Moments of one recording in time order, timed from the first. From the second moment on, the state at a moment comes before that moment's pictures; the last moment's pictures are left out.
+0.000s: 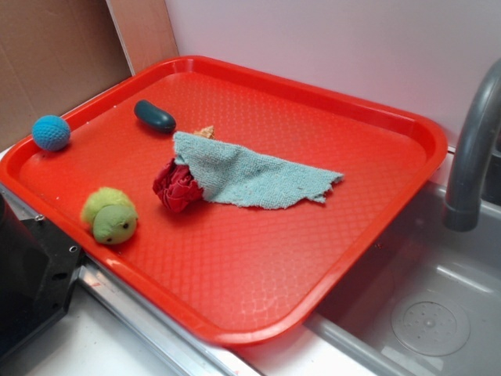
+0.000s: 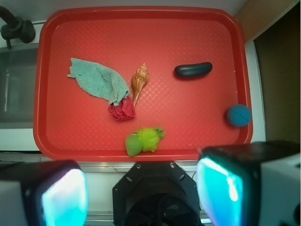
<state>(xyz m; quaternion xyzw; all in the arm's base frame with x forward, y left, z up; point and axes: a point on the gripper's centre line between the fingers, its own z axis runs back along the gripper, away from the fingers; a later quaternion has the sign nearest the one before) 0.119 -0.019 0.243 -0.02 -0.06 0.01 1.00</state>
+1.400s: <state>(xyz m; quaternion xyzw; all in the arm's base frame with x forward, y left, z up) 0.221 0.090 0.085 -0.03 -0.10 0.46 0.88</state>
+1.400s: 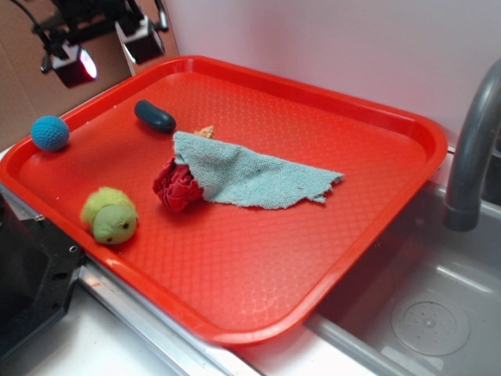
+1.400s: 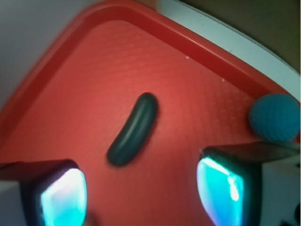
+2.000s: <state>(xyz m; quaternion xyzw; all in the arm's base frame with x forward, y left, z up) 0.257 0.094 0.022 0.06 -0.02 0.46 0.89</state>
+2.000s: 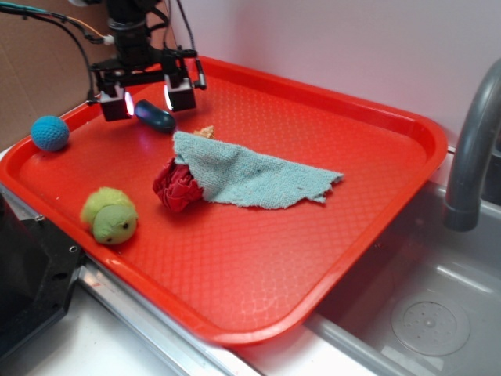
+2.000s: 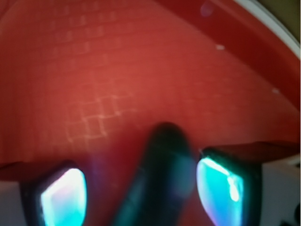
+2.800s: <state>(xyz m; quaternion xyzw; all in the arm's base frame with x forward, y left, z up) 0.212 0.056 0.102 0.01 0.00 0.31 0.95</state>
